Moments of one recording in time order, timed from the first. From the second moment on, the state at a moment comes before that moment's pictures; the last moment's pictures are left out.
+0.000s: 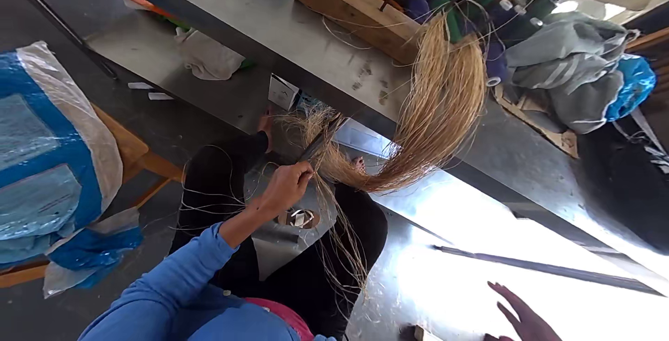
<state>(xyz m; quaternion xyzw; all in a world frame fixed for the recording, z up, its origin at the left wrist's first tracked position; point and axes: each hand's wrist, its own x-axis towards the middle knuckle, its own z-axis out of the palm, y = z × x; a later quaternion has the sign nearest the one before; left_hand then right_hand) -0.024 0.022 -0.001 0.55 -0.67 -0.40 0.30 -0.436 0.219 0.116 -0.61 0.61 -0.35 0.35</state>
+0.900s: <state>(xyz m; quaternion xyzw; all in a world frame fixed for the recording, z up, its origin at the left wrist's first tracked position) 0.005 0.015 -0.018 0.49 -0.48 -0.63 0.36 -0.169 0.013 -0.012 -0.39 0.48 -0.44 0.65</state>
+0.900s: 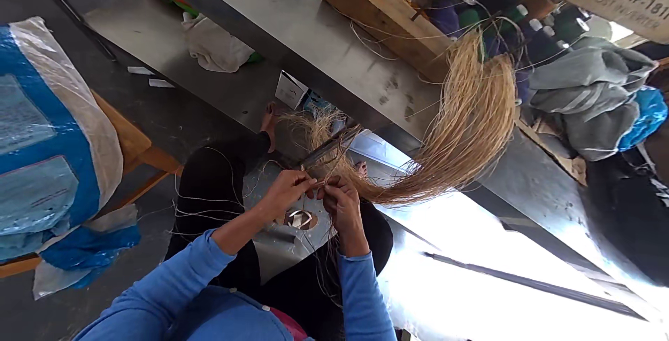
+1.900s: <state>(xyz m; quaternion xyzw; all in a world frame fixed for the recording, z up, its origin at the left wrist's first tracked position) 0.005 0.042 -0.007 0.55 -0.65 -0.37 0.36 -0.177 0.005 -0.023 -0.41 0.45 -0.43 0.66</state>
